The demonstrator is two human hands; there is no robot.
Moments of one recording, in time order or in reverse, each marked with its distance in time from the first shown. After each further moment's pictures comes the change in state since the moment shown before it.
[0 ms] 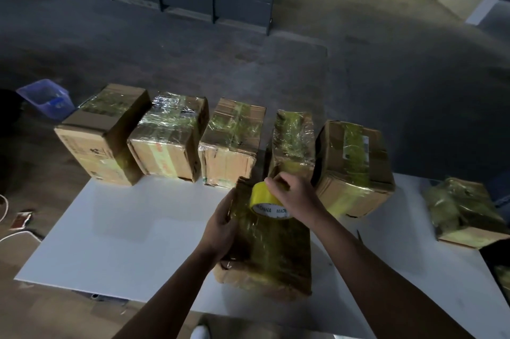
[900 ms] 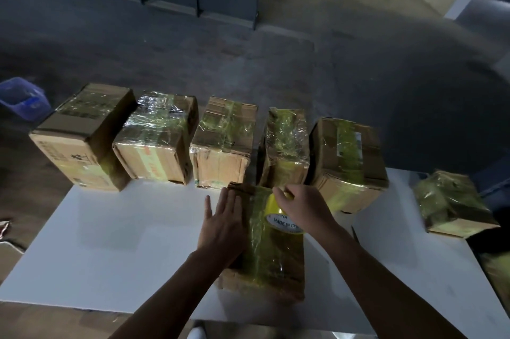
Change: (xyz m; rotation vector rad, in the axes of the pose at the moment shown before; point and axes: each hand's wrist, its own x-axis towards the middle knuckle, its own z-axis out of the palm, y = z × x) left_hand 0.027 -0.009 0.007 1.393 -0.098 0.304; right_hand -0.009 0.022 0.001 -0.249 0.082 0.083
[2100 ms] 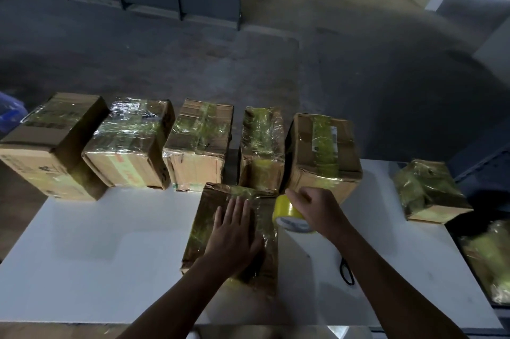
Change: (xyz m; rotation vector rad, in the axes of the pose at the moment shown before) left_hand 0.012 0.058 0.026 -0.074 -0.081 0.061; right_hand -0.027 0.069 -0.042 0.160 0.111 -0.034
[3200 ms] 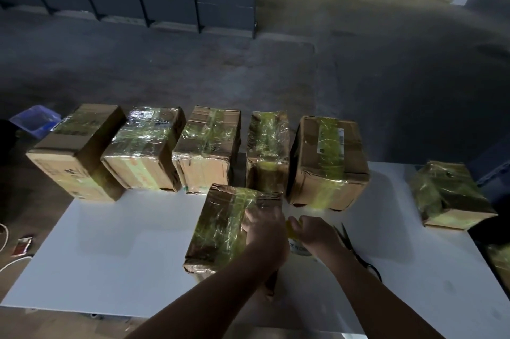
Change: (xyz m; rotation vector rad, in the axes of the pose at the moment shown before) left_hand 0.016 0.087 -0.038 0.103 -0.299 -0.205; right_hand -0.019 0.047 0.045 -0.351 -0.367 0.320
